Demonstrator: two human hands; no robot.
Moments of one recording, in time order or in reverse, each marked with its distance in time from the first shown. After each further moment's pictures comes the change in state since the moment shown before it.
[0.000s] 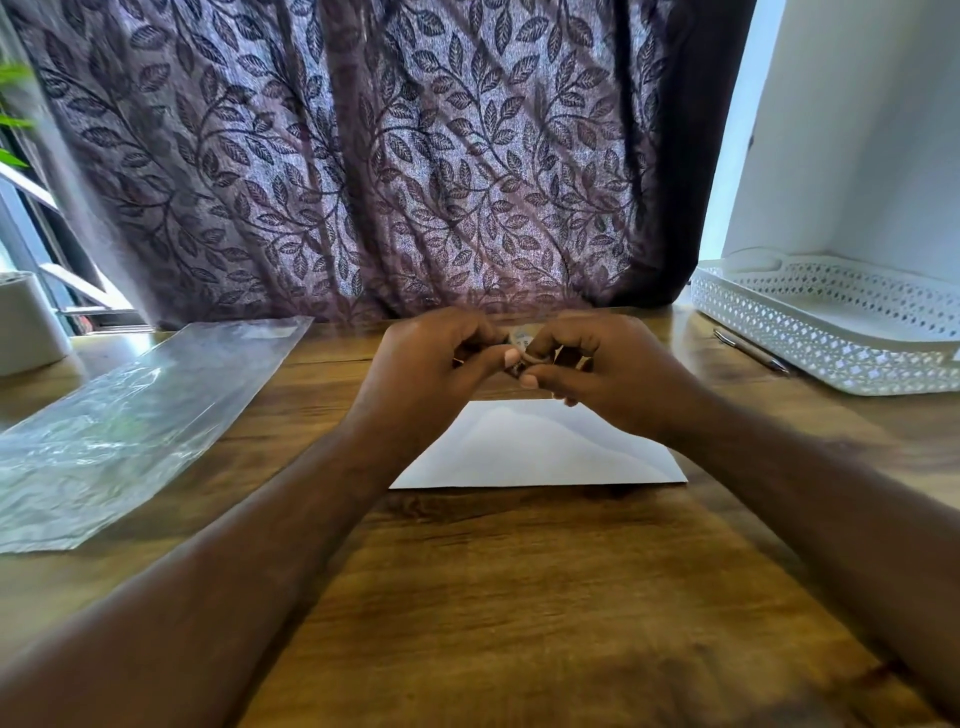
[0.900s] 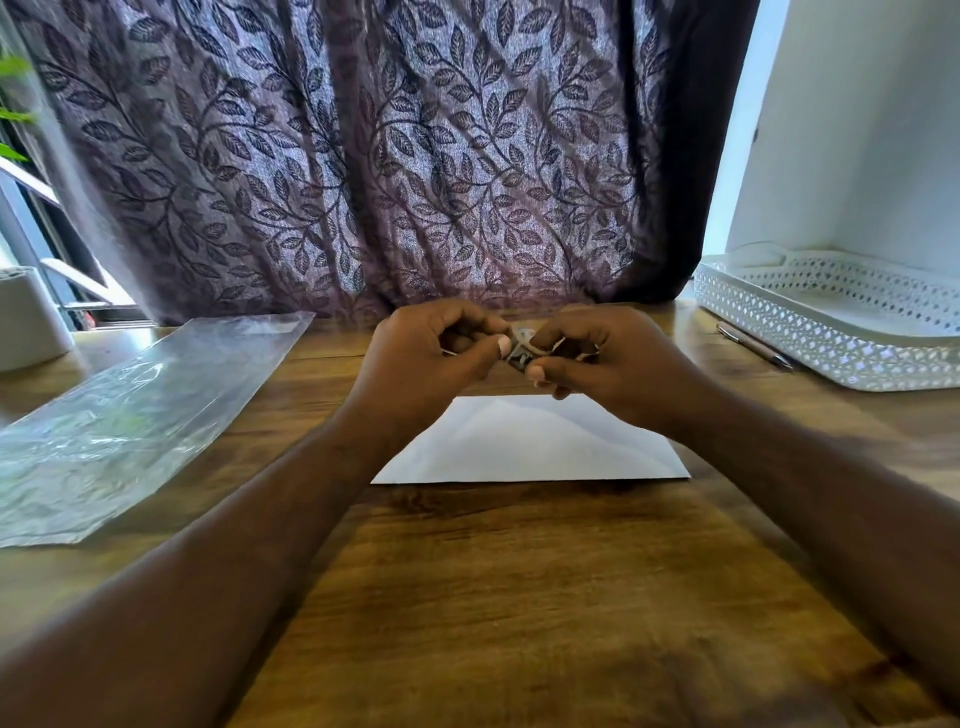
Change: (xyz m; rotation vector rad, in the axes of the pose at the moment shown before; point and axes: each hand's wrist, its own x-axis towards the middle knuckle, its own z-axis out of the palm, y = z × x) left_hand 0.001 -0.008 -0.002 -0.239 -0.019 -0.155; right_hand -0.001 0.002 0.000 0.134 -0.010 0.031
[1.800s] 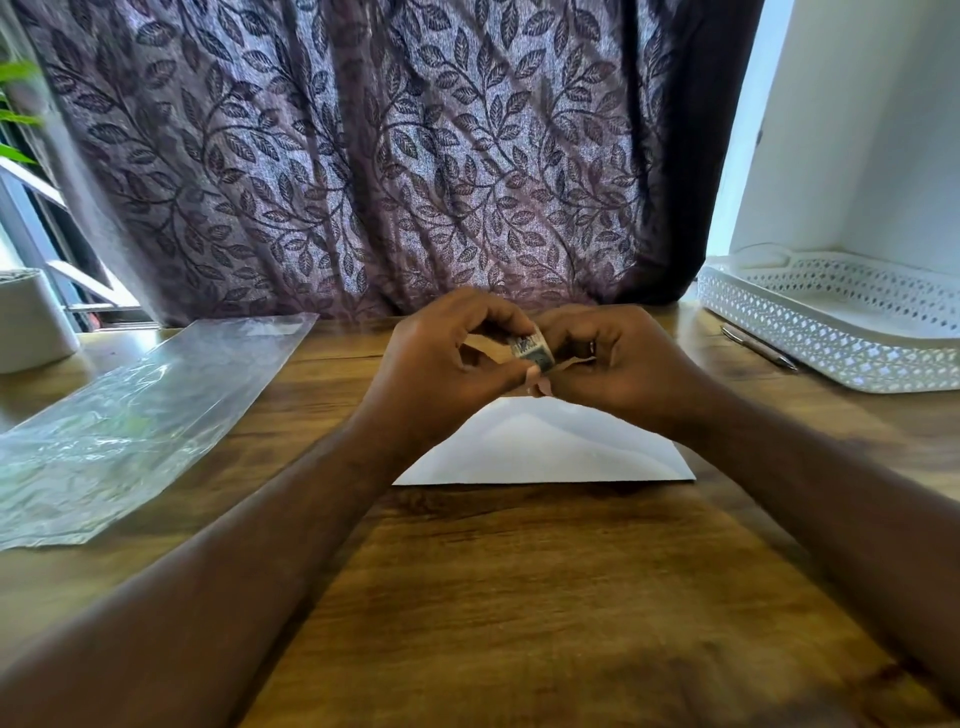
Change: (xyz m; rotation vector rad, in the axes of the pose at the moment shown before) left_hand -0.006 0.014 0.003 0.001 0.008 0.200; right_hand -0.002 -0.005 -0.001 0.157 -0.013 -0.122
